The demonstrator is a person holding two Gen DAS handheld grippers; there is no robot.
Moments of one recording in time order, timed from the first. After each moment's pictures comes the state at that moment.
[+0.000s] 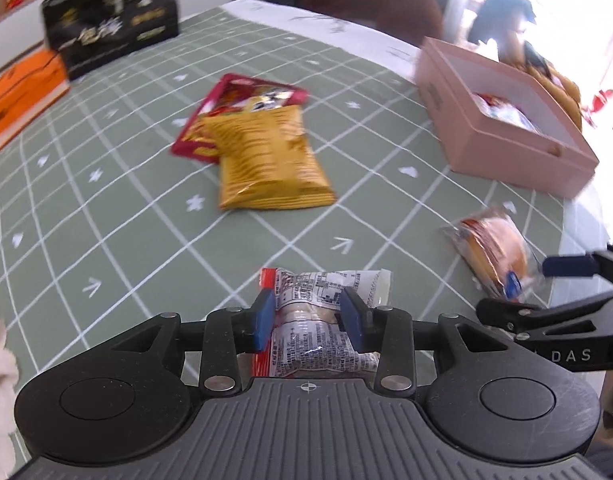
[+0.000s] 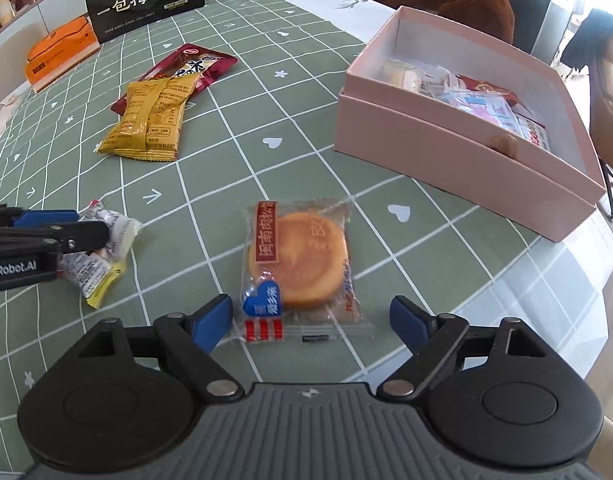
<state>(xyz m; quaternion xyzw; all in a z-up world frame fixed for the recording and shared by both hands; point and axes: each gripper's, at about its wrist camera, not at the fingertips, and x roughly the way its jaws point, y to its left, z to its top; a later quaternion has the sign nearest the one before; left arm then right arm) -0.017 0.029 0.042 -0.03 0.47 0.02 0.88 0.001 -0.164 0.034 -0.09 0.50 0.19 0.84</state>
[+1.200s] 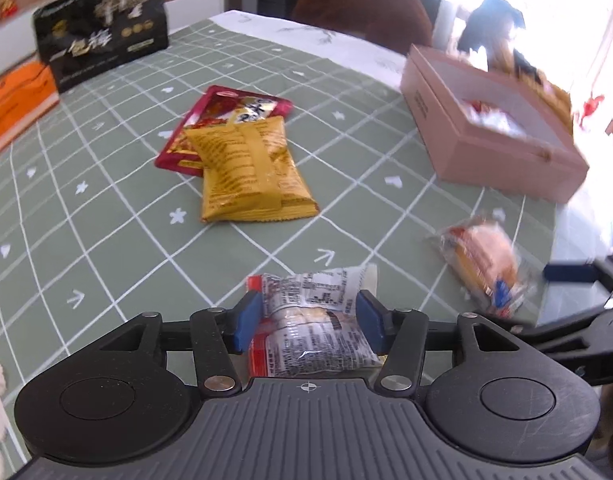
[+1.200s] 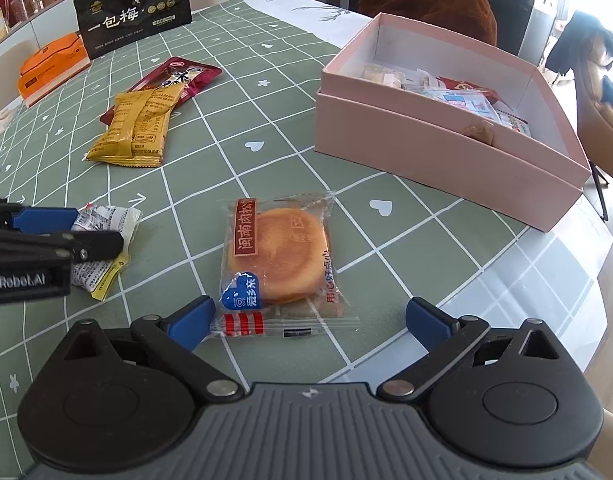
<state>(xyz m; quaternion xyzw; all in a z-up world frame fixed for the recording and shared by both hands) -0.017 0.031 0.041 -0.07 0.45 0.01 0.89 -0.006 -0.173 0.027 -0.08 0.47 0.18 0.86</state>
